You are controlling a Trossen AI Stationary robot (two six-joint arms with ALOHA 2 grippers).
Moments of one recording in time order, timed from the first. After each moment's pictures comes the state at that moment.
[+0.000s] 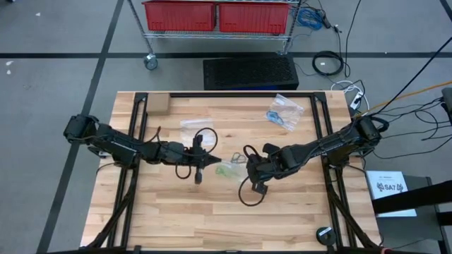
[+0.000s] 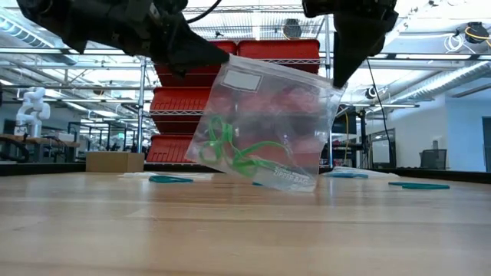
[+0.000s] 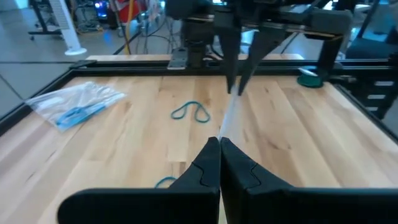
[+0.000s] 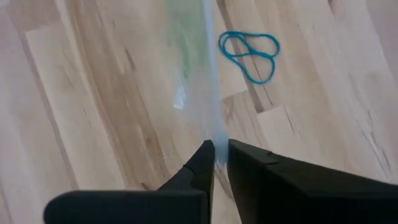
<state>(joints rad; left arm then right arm) -0.15 1.34 0.53 0.61 -0.15 -0.01 0.32 1.64 1.33 -0.97 0.24 0.64</state>
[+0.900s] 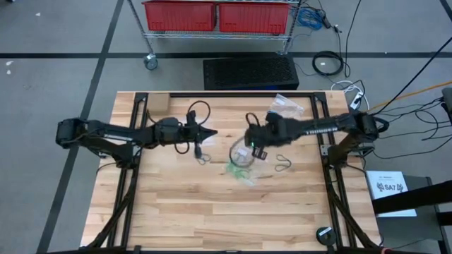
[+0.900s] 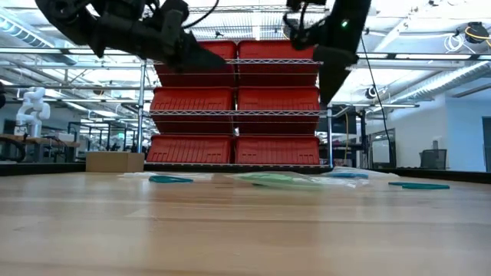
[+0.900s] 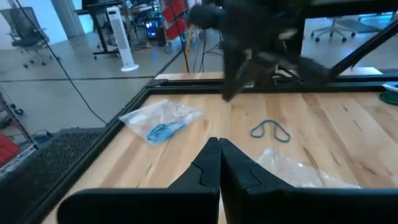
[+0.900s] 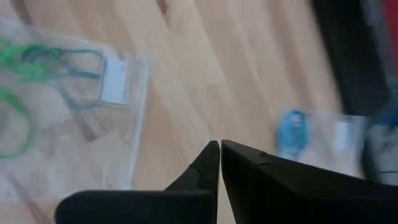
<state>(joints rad) 0.15 1.23 0.54 0.57 -0.02 0.11 0.02 1.62 1.33 -1.08 0.48 0.36</state>
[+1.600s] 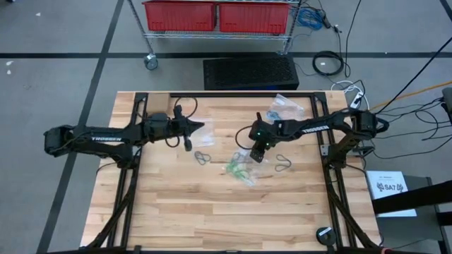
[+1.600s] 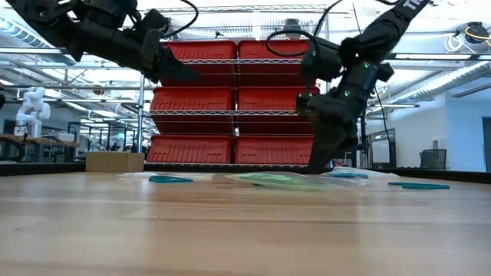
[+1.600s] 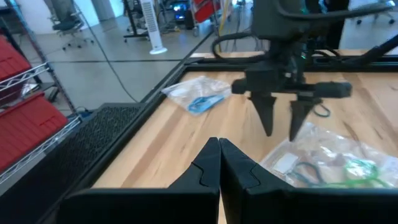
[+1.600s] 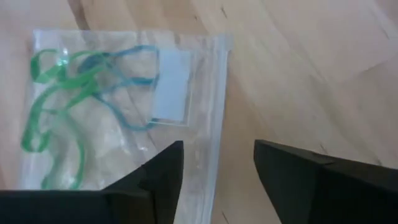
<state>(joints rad) 0.28 1.01 0.42 0.40 -0.03 0.14 -0.24 1.62 0.83 -0.27 -0.13 0.33</state>
